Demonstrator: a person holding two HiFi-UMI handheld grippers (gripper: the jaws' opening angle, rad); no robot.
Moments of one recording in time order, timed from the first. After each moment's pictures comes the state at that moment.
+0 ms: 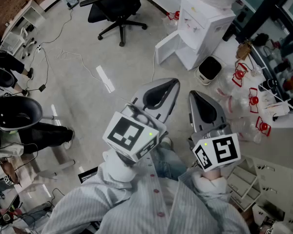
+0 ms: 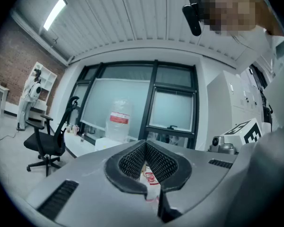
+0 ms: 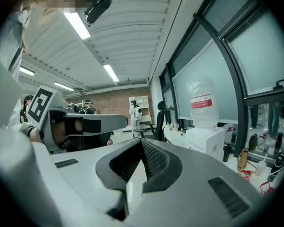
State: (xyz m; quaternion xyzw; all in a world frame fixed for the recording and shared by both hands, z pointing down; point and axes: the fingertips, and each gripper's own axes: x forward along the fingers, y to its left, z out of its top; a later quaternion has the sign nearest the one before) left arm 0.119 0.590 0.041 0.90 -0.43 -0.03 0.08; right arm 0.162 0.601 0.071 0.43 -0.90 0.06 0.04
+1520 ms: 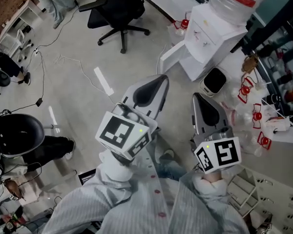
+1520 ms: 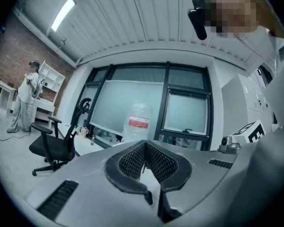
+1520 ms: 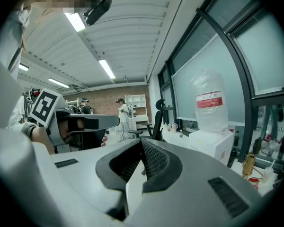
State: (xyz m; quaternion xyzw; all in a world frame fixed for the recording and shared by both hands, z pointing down) left arm 0.014 0.454 0.045 0.88 -0.46 -0.04 0.09; right arm 0.096 0.474 0.074 0.45 -0.89 0.06 0.06
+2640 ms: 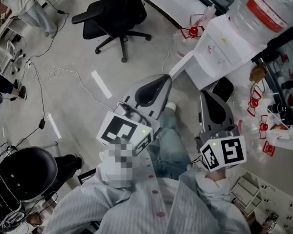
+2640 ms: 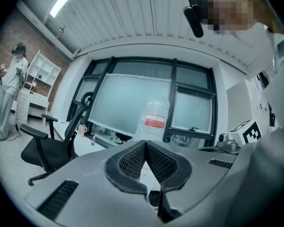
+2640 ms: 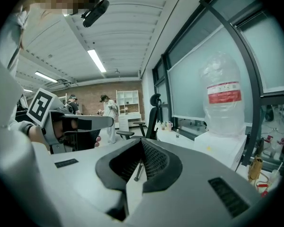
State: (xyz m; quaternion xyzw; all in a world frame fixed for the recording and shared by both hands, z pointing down) left arm -0.098 0.274 0.064 0.90 -0.42 -0.03 0.11; right arm -0.006 0.292 0.088 0.49 -0.86 0.07 0.07
